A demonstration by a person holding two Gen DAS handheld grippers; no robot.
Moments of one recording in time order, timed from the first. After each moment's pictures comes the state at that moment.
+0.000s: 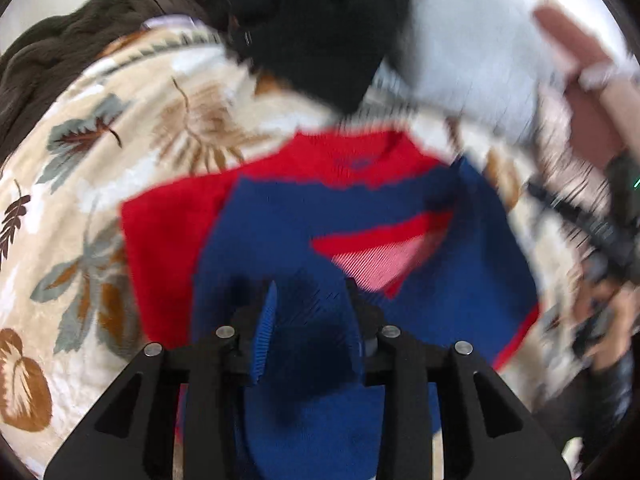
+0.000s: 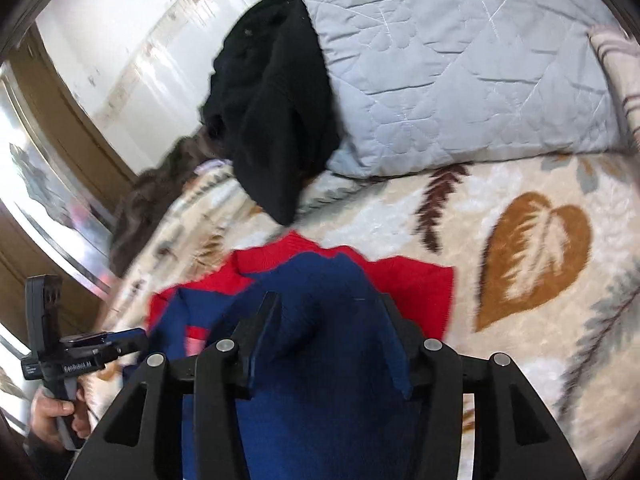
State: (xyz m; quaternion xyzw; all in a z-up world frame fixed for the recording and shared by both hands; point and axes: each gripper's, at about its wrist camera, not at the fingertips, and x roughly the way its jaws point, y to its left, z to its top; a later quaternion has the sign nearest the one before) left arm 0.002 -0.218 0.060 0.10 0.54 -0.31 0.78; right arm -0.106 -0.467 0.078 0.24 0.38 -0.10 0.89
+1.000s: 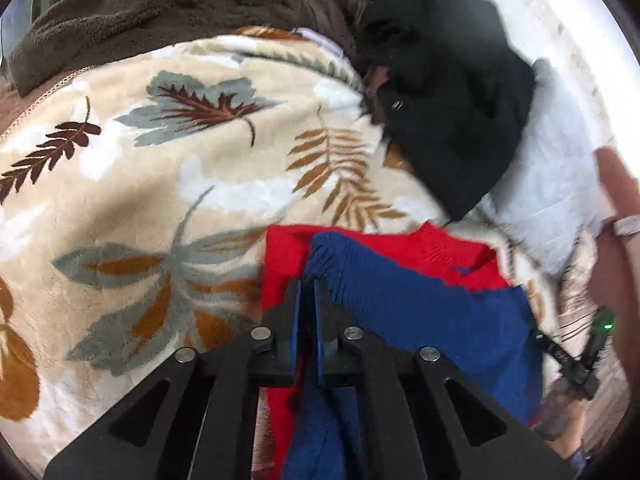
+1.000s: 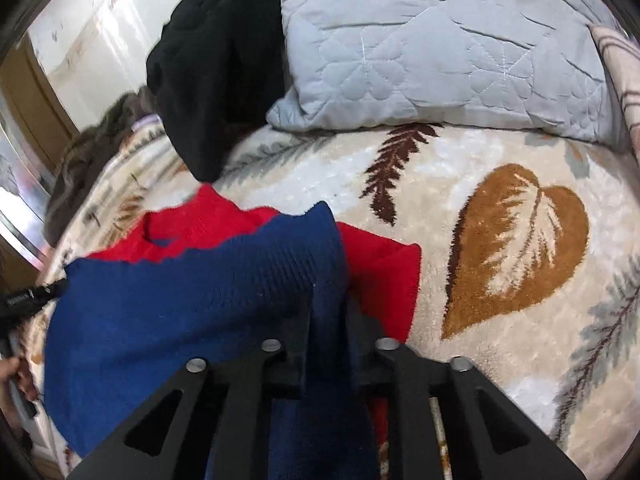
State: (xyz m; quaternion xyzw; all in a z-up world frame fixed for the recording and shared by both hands) left arm 0.064 -0.107 0.043 -0.11 0.48 -0.22 0.84; right arm -0.082 -0.486 0.025 0.20 0.43 -0.15 0.87
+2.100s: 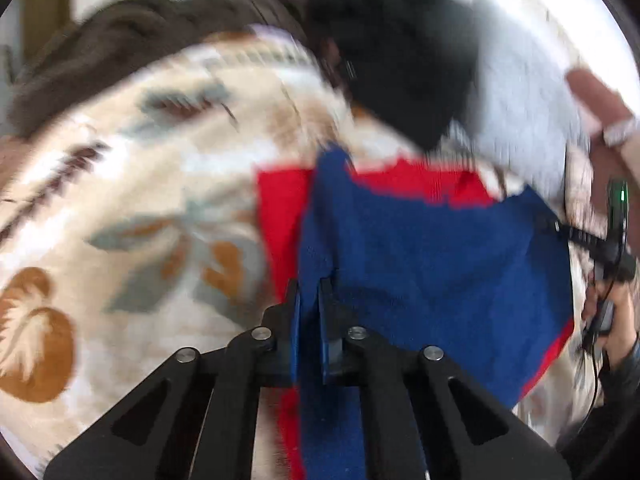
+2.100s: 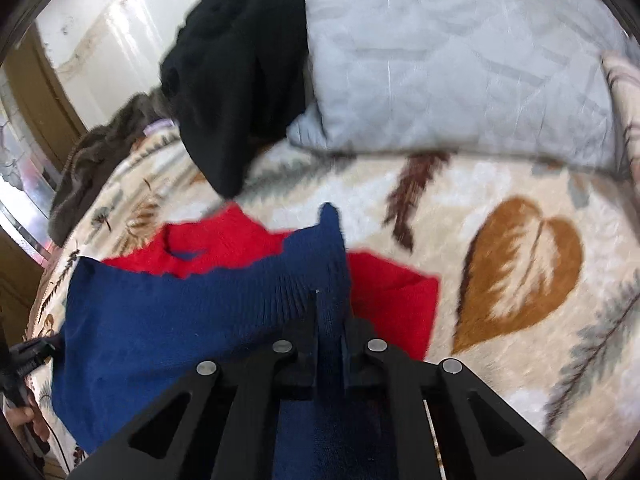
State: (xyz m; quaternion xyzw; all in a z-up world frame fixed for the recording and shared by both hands) left arm -0.010 -0.098 0.055 0.00 0.44 -0.25 0.86; right arm -0.074 -0.474 0.055 0.17 0.42 -0.15 0.88
